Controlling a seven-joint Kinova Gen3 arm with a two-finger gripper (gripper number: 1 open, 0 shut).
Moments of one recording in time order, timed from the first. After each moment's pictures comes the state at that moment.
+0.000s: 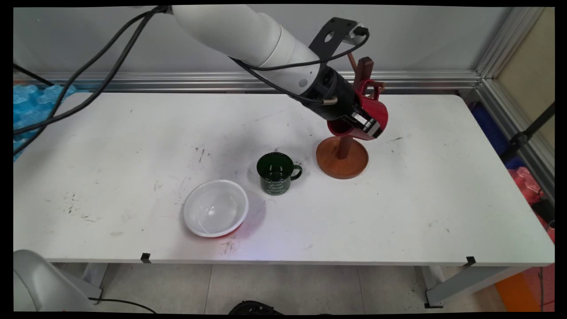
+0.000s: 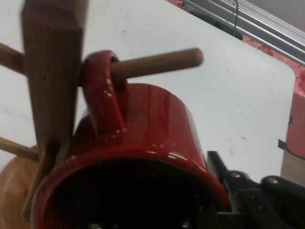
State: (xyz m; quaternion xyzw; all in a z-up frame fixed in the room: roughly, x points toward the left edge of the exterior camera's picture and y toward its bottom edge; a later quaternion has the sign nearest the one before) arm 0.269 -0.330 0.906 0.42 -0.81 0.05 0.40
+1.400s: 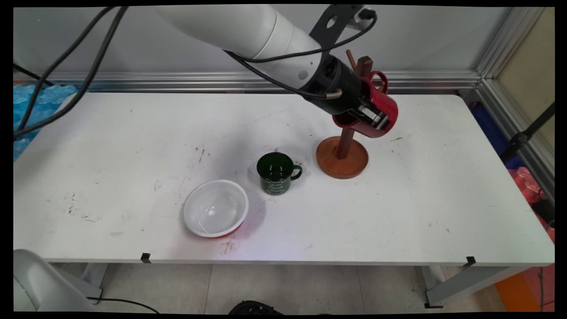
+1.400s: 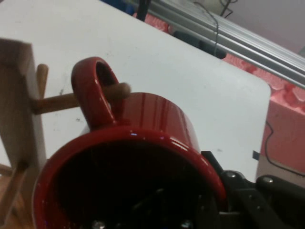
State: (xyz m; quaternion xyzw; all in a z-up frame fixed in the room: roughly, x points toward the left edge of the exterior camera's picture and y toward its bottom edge) arm 0.261 -0.301 0.939 0.40 -0.81 0.07 0.42
